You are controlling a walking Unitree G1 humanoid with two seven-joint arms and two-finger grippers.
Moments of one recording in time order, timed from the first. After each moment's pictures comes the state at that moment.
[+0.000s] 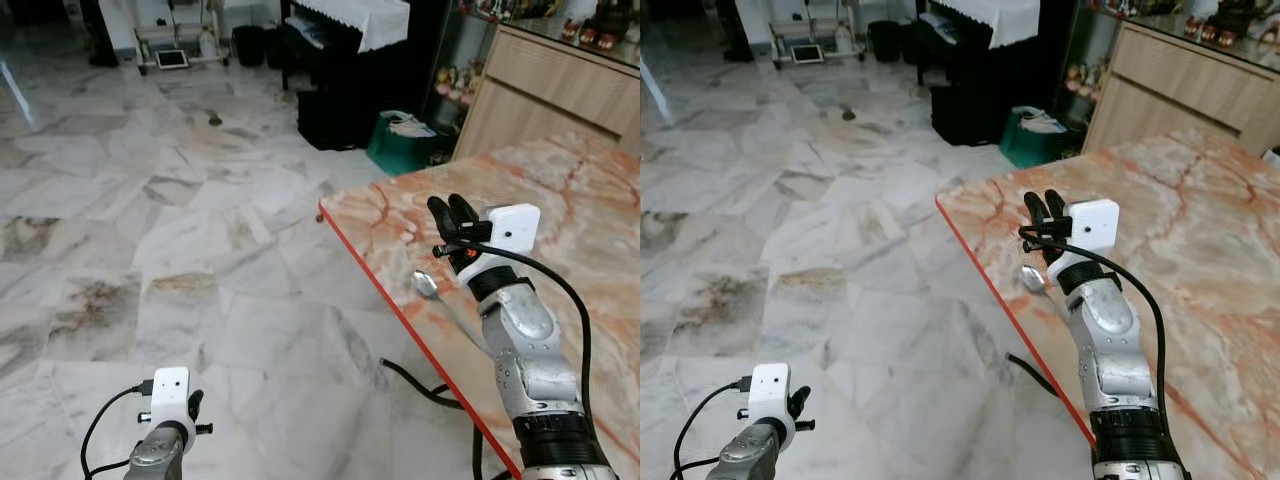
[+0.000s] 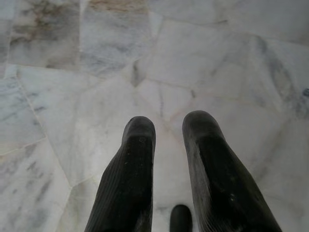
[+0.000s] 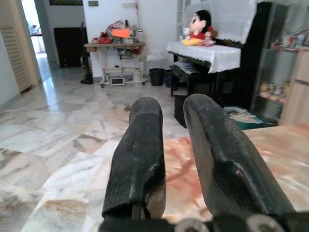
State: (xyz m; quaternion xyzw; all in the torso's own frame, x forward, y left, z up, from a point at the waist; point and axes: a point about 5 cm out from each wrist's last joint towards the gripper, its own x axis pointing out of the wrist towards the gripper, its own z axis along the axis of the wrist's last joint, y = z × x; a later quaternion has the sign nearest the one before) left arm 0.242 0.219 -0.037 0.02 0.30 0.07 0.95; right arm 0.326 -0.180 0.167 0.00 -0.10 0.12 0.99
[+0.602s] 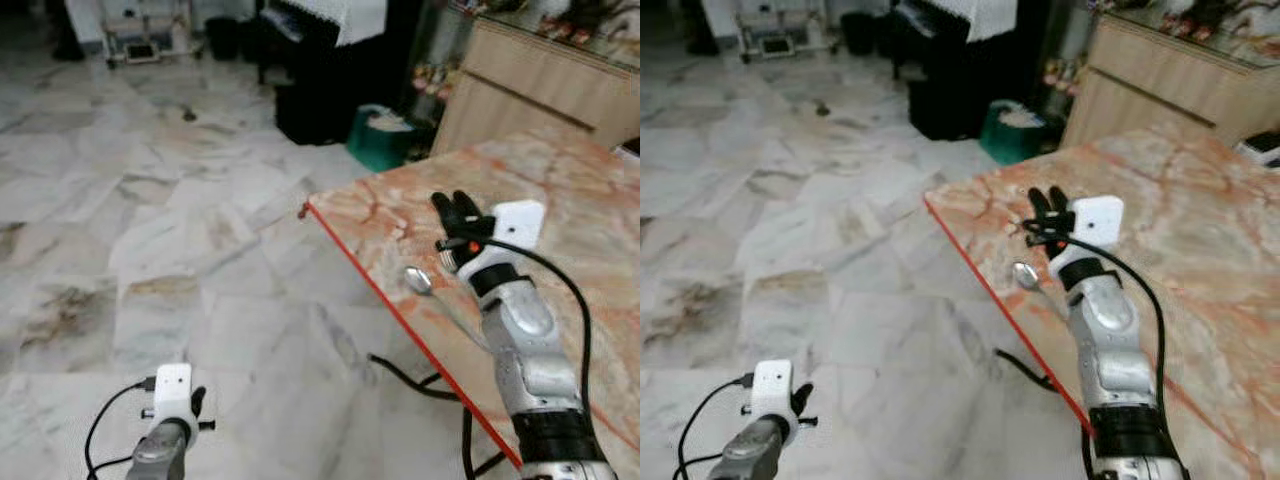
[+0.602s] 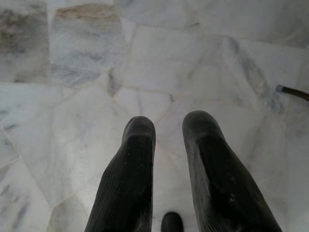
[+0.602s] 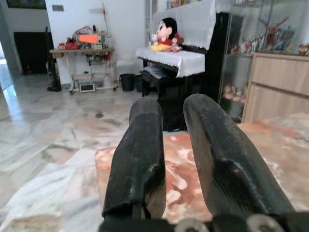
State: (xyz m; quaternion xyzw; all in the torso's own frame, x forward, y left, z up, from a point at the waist) left arm 0.246 0.212 -0.036 0.01 0.29 0.06 0.95; right arm 0.328 -0.187 0.170 0.01 -0.11 0.09 0.99
